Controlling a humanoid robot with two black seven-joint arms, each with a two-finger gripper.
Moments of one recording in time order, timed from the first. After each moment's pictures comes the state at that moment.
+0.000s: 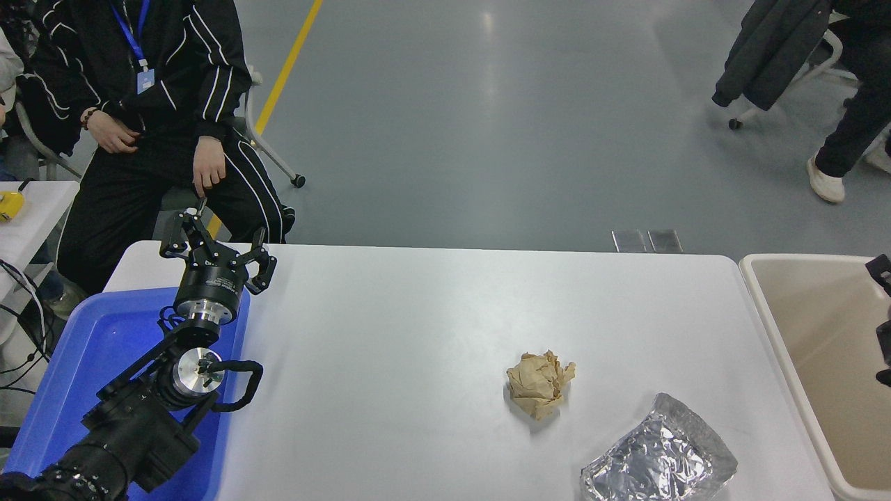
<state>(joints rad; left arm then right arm) -0.52 0.22 -1.05 -0.61 0.18 -0.33 -0.58 0.92 -0.40 -0.19 -0.10 -0.28 -0.08 0.02</state>
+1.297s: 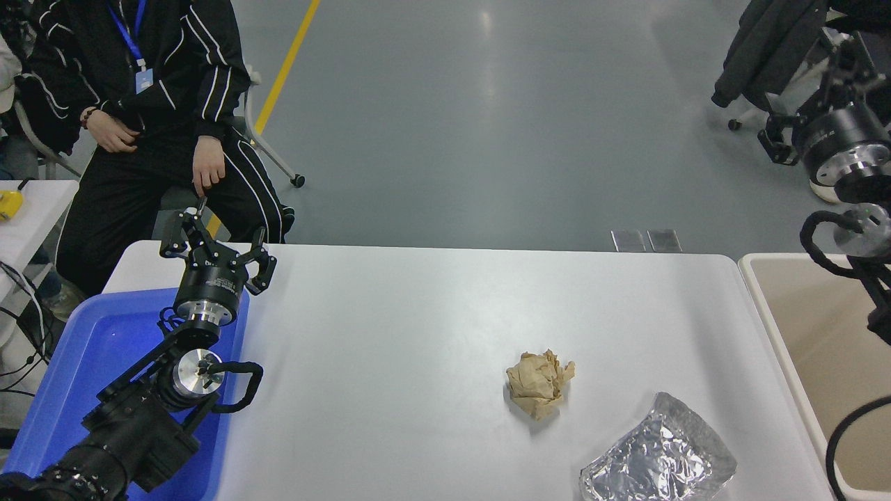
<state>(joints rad) -0.52 0.22 -1.05 -0.61 0.18 -0.33 -0.58 0.84 -0.51 0.84 0.67 -0.25 0.05 0.41</state>
